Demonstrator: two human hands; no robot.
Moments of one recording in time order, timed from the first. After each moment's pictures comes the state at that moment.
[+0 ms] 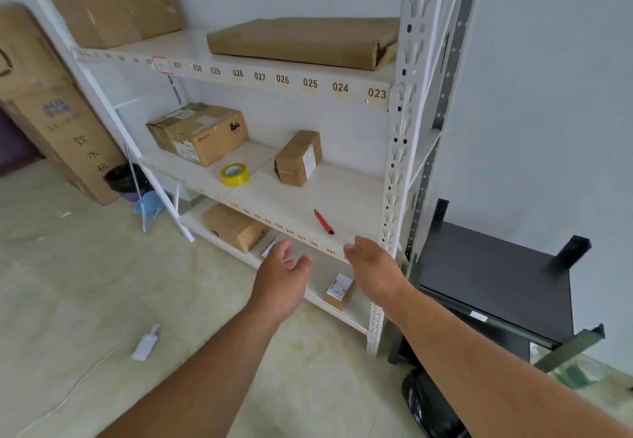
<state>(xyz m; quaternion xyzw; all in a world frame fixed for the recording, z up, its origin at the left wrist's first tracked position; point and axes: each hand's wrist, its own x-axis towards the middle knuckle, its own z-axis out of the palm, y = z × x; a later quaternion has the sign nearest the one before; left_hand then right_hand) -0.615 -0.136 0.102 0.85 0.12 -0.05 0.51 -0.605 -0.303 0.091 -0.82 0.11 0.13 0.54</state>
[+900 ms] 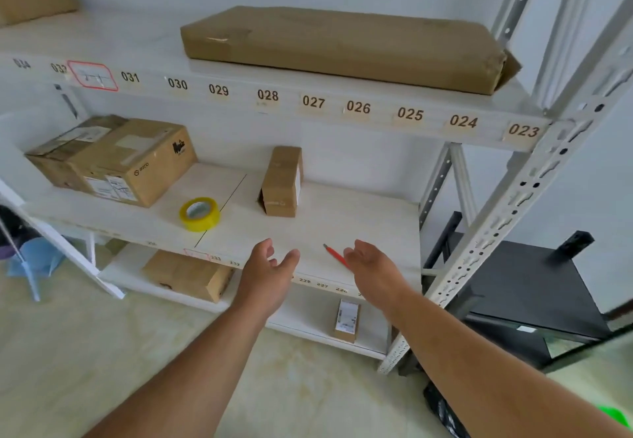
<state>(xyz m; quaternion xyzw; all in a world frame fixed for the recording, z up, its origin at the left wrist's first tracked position) -0.328 0.051 0.071 0.83 0.04 -0.14 0.53 -0.382 -0.131 0.066 -0.83 0.26 0.07 0.49</state>
